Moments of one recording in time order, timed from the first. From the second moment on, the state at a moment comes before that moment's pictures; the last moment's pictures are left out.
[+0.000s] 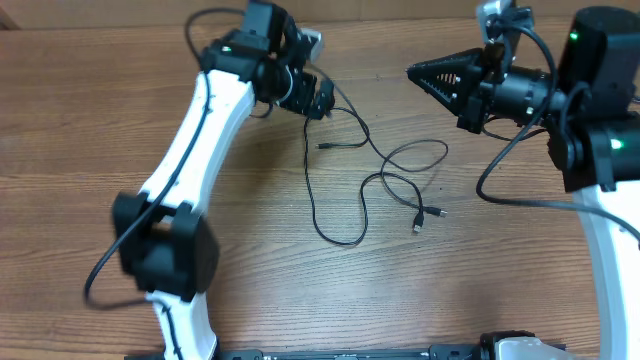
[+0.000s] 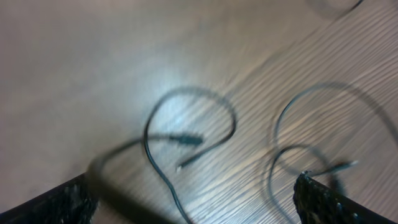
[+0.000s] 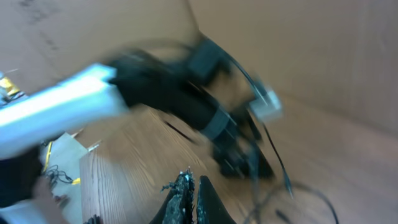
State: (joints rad) left arm -0.29 2.00 1.92 -0.94 0.34 0.08; right arm 0.06 1.40 1.59 -0.67 -1.00 -0.01
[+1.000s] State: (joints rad) left arm -0.23 1.68 1.92 -0.89 0.37 0.11; right arm 0.06 1.55 1.59 -1.05 -0.54 -0.20
